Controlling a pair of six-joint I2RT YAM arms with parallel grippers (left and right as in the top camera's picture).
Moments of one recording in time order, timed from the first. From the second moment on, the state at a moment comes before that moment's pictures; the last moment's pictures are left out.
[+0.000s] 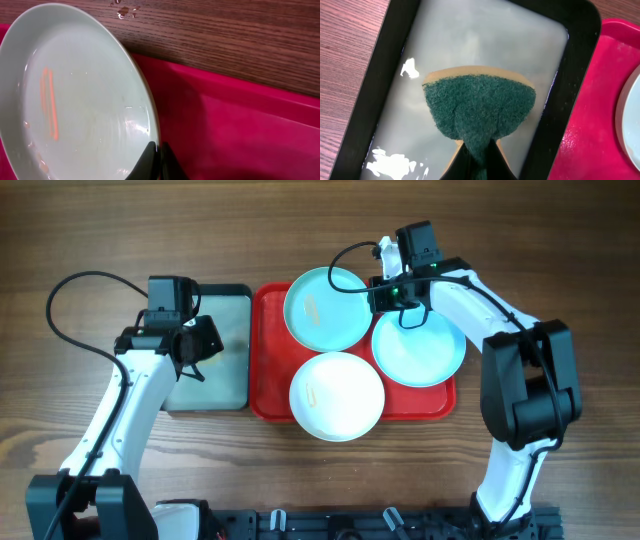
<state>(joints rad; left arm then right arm) -0.02 1.46 0.96 -0.64 -0.06 -0.37 0.27 2.06 1.42 -0.49 -0.33 0.12</state>
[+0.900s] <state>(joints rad) -0.08 1.46 0.96 -0.65 -0.05 -0.33 0.35 2.06 1.42 -0.50 -0.40 0.28</state>
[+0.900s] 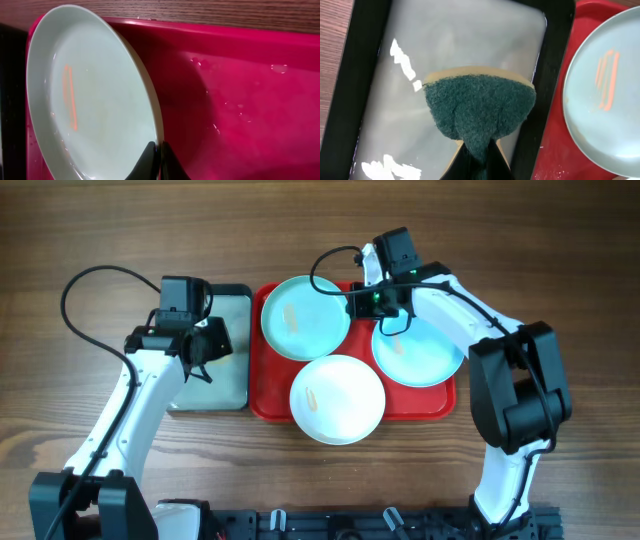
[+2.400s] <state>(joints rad) -0.13 1.46 0.96 -0.42 -0.02 -0.27 0.40 2.06 1.42 -0.47 -0.33 0.29</state>
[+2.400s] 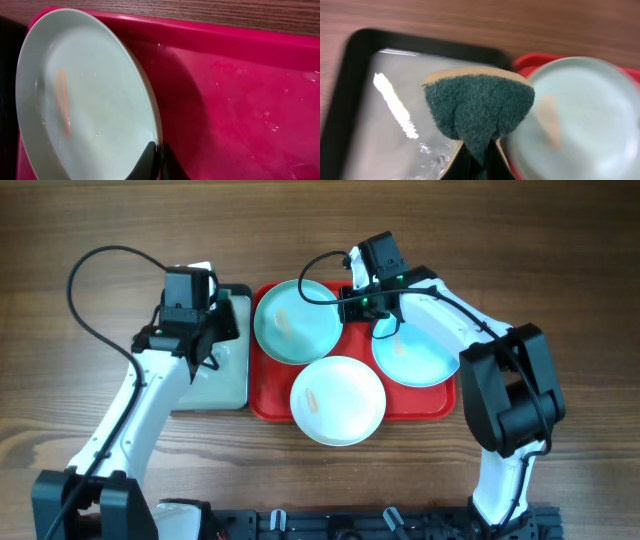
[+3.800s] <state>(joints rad) -0.27 1.90 1.22 -0.46 0.10 -0.54 0.40 2.06 1.42 -0.47 -0.33 0.29</state>
